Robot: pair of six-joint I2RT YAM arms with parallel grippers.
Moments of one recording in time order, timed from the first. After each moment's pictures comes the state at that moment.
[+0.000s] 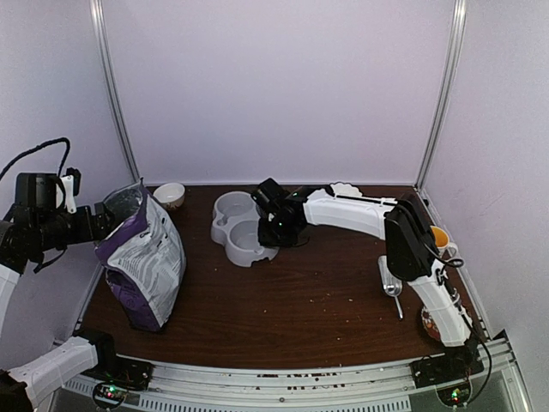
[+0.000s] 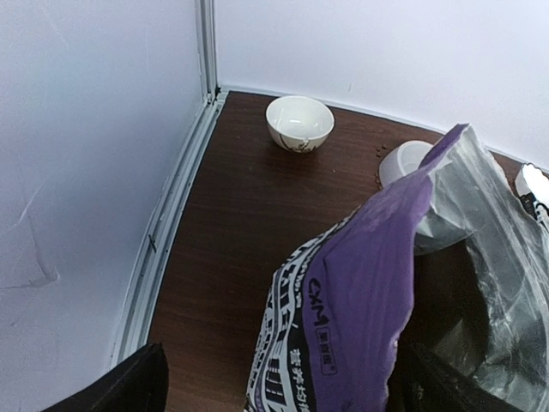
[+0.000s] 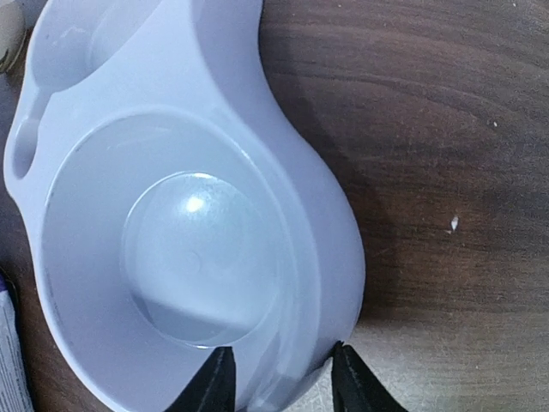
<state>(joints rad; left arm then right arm) -0.13 0.69 1.07 -0.97 -0.13 -0.24 0.85 2.43 2.14 -0.75 0.16 0.76</state>
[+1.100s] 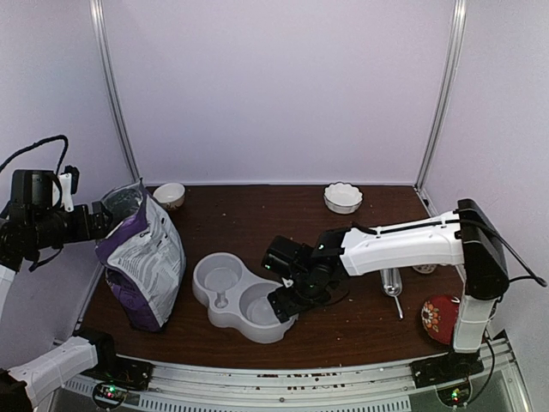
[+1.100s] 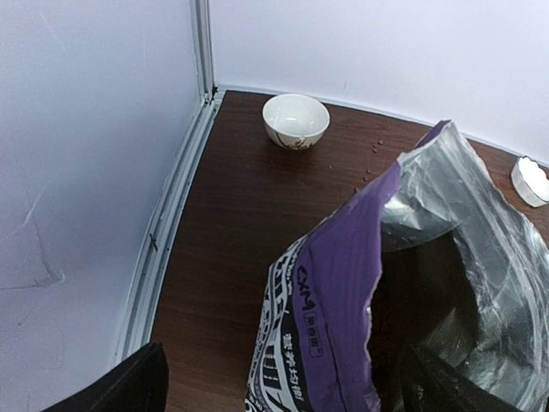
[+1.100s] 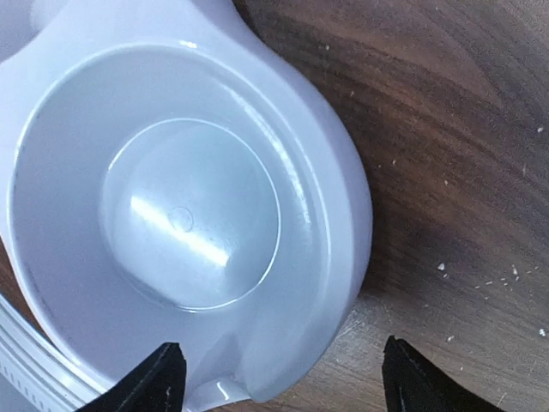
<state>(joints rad) -0.13 0.70 1.12 -1.02 -0.13 -0.22 1.14 1.90 1.37 -0.73 0.10 0.69</state>
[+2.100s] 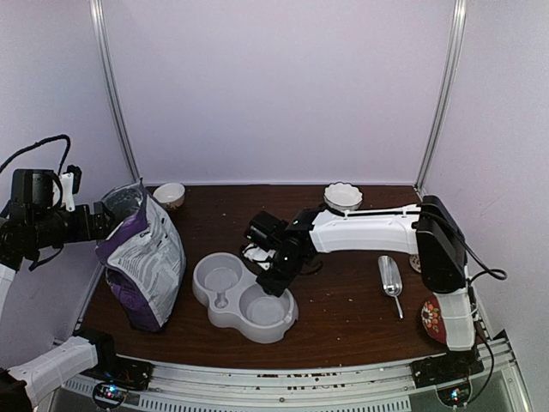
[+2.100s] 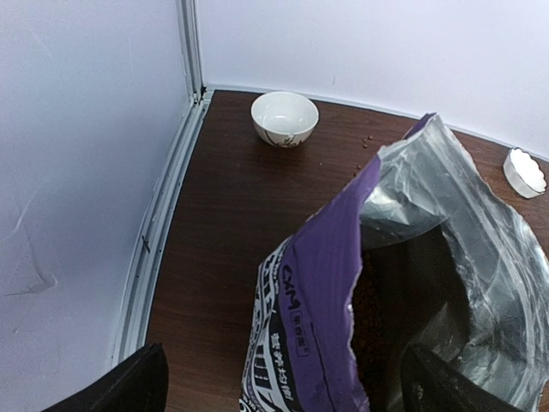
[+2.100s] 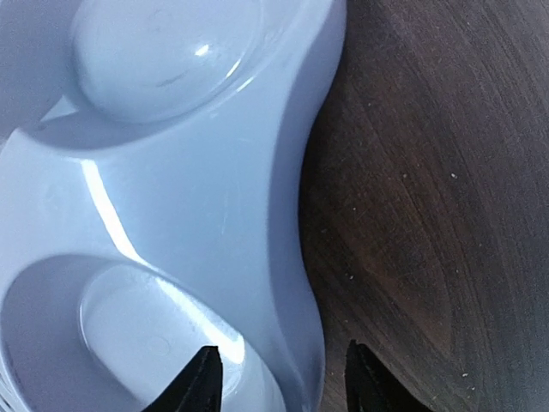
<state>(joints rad) -0.13 0.71 1.12 -1.02 -0.09 -0.20 1.04 2.14 1.72 -0.80 0.07 0.05</state>
